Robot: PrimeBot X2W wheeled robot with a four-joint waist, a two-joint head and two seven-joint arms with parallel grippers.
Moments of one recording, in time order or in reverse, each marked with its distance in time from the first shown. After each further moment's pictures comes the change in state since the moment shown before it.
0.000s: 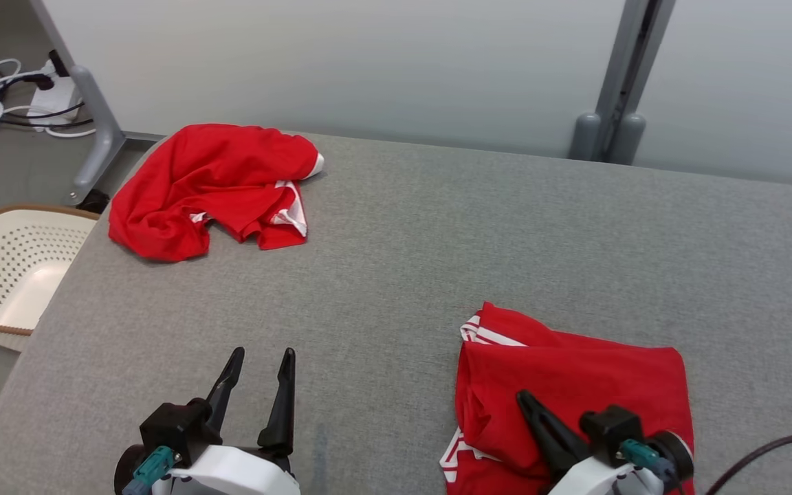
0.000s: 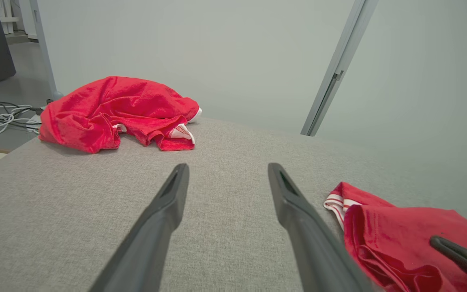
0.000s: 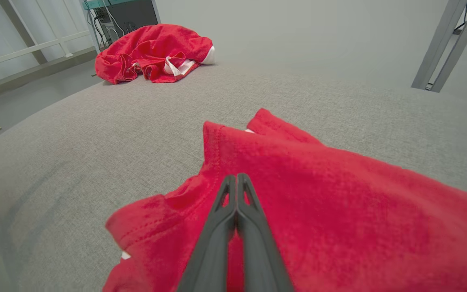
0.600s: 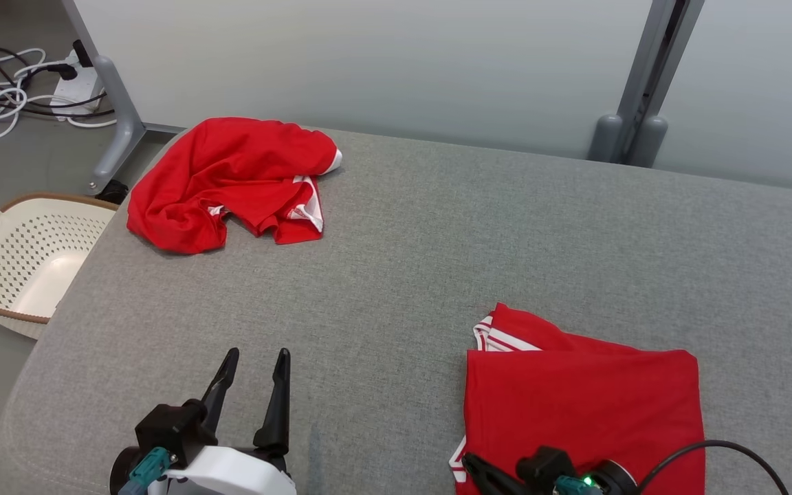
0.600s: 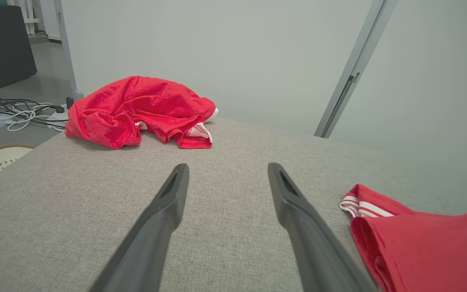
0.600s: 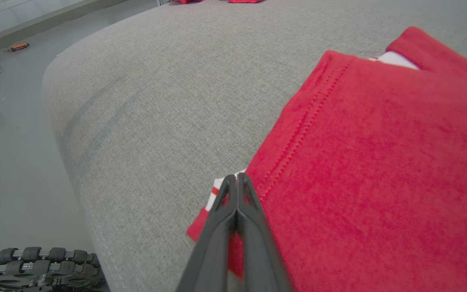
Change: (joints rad) left arm 0.005 -0.003 0.017 0.003 0.007 -0.005 -0.002; right arm -0.068 0.000 0.316 0.179 0.095 0.000 -0.002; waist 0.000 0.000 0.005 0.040
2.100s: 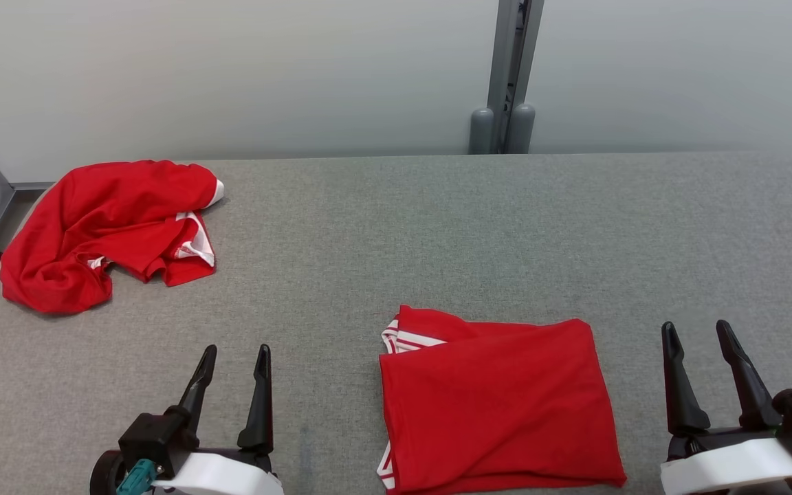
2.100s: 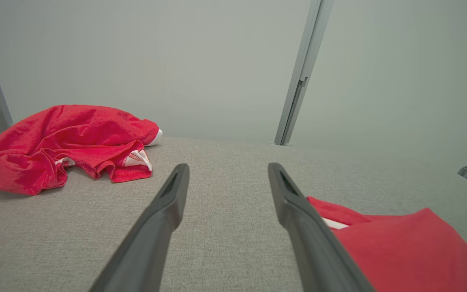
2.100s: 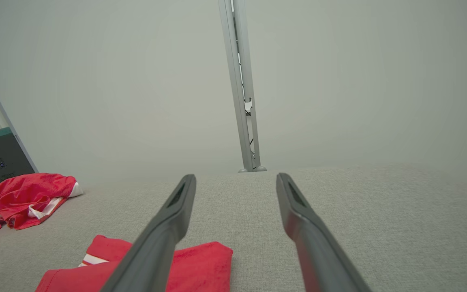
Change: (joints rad) left arm 0.055 -0.077 0.162 -0.029 0.170 -0.050 -0.002; right arm 0.257 0.000 -0.725 -0.616 -0.061 0.000 0.000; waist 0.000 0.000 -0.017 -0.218
